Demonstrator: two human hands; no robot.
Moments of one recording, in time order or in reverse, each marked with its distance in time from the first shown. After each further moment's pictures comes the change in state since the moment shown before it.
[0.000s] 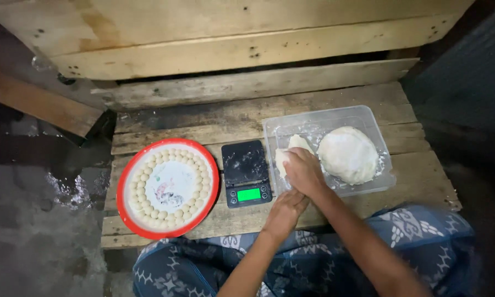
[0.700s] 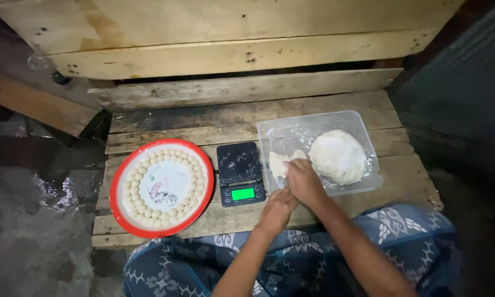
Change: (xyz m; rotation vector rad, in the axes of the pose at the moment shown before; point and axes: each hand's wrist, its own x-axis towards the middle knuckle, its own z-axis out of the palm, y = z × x) left_hand 0.009 0.005 -0.022 -0.087 -0.021 -0.058; right_hand -0.027 -0.003 -0.031 0.159 -0.091 0.038
